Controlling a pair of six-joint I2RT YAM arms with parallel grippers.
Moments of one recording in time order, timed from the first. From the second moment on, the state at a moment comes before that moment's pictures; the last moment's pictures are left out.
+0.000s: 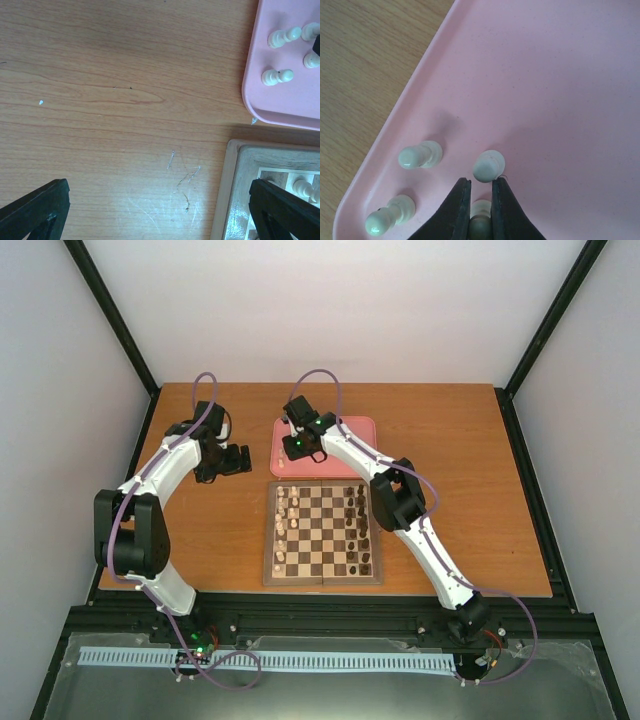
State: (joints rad) left arm -0.13 1.65 1.27 -0.84 0.06 -0.33; right arm 0.67 2.65 2.45 -0.80 -0.07 0.22
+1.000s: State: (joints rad) left arm -0.13 1.62 1.27 -0.84 0.05 -0.33; right arm 0.96 1.79 1.47 -0.71 -0.05 0.25
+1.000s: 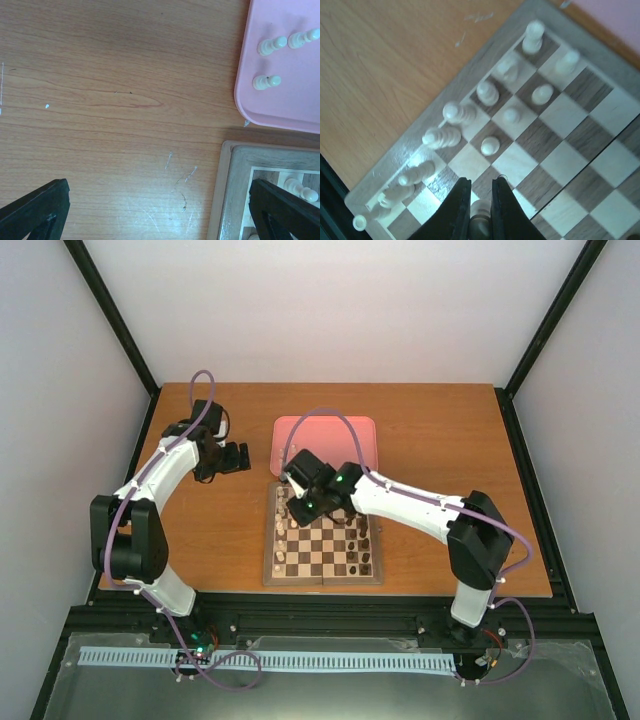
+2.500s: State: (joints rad) left arm -0.13 1.61 1.26 -0.84 0.03 -0.33; right arm 1.02 1.87 1.25 -0.40 -0.09 0.23
